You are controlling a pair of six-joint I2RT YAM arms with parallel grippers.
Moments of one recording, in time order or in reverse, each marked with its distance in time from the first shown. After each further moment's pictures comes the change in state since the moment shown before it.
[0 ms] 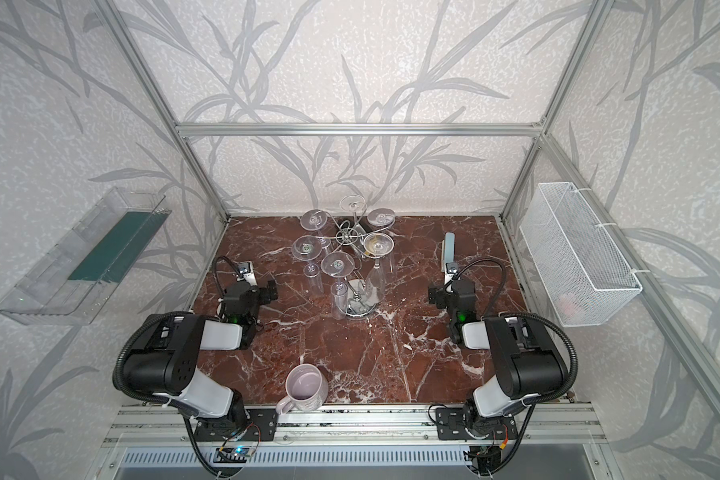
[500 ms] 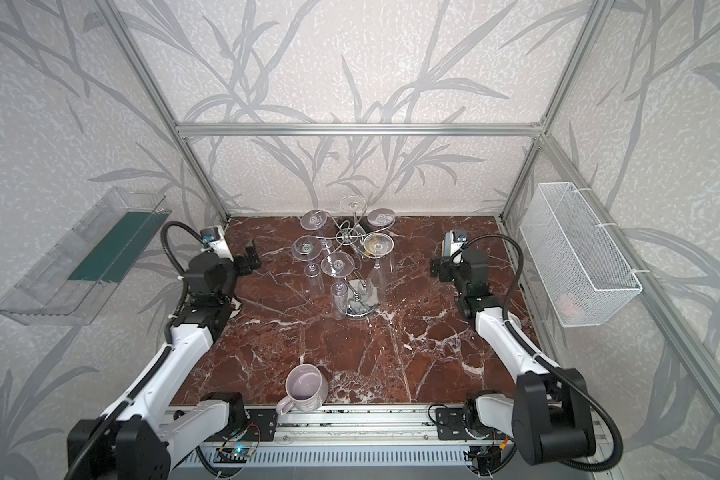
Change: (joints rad) left arm 0.000 -0.591 0.396 -0.777 0.098 -0.117; right arm 0.000 -0.391 0.380 -0.665 -0.134 0.069
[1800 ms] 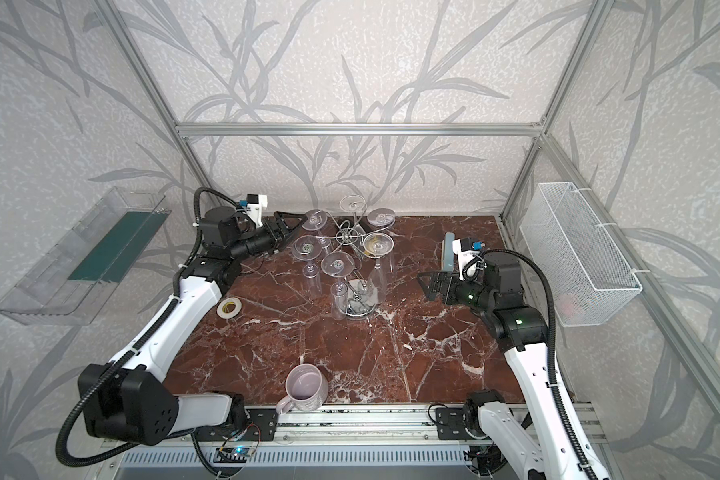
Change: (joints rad) left arm -0.126 0.349 0.405 -0.127 0.843 -0.786; right arm 0.001 -0.300 0.233 -0.758 -0.509 0.317
